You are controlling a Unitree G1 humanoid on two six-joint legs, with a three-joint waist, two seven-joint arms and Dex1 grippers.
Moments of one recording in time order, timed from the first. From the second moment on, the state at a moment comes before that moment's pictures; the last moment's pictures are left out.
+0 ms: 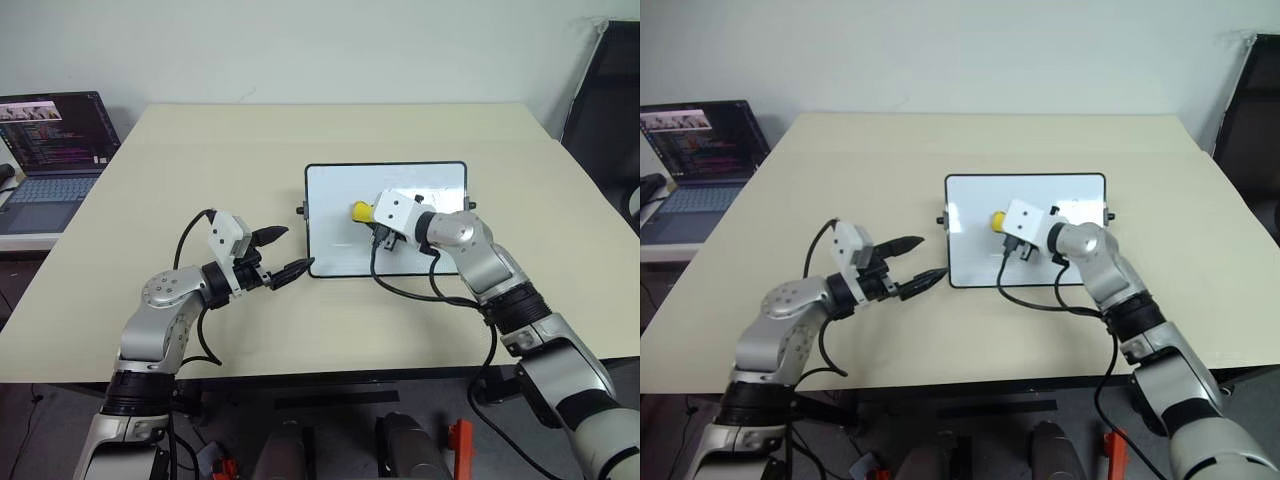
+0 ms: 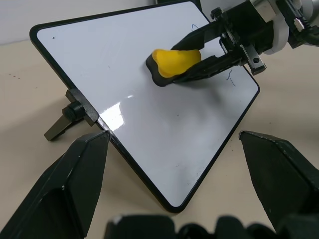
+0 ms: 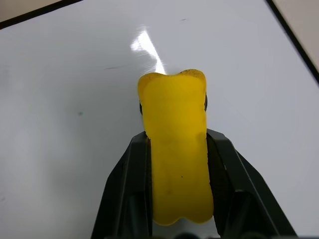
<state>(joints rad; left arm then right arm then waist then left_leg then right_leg) -0.35 0.52 0.05 0.01 -0.41 0.28 -0.90 -0.81 -0.42 0.37 0.34 -0.23 0.16 0.70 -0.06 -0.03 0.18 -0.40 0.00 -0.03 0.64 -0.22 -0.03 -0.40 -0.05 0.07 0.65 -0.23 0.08</state>
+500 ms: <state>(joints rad) -0.37 0.52 0.03 0.00 -0.39 0.29 -0.93 -0.65 -0.43 0.33 0.08 -0.11 0.40 0.88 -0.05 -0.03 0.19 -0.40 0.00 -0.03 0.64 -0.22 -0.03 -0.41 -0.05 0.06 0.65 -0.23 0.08</state>
